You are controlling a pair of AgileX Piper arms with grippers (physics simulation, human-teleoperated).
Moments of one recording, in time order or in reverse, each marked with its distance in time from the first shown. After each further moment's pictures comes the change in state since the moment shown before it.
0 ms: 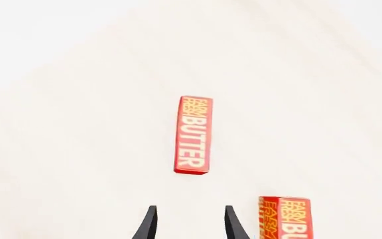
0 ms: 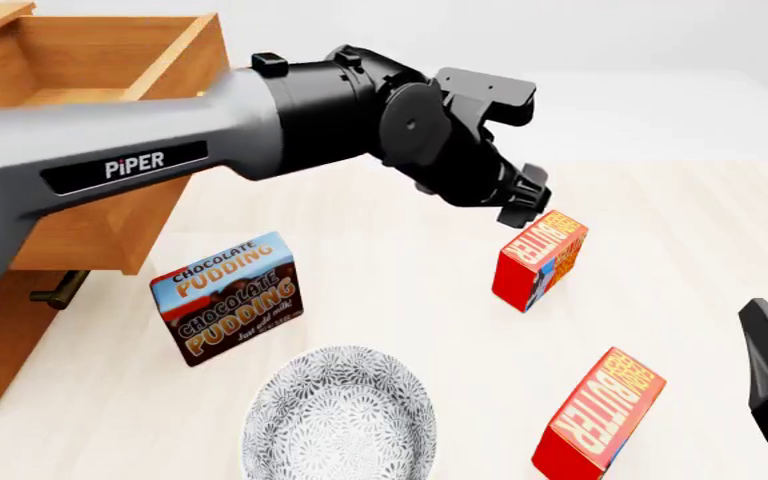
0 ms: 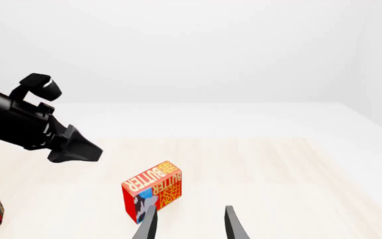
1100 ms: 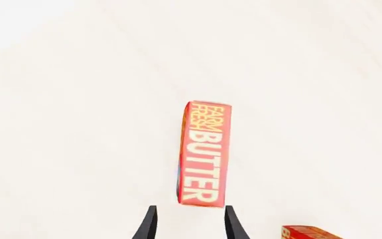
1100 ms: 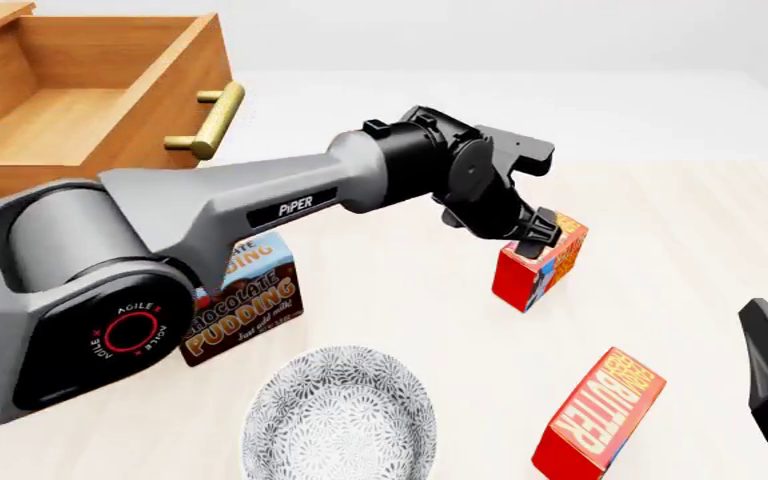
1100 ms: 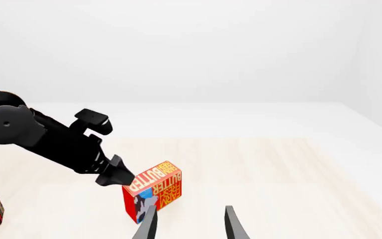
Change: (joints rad) left arm 0.010 0.320 -0.287 0.090 -0.005; right arm 0.000 0.000 0.000 0.000 0.000
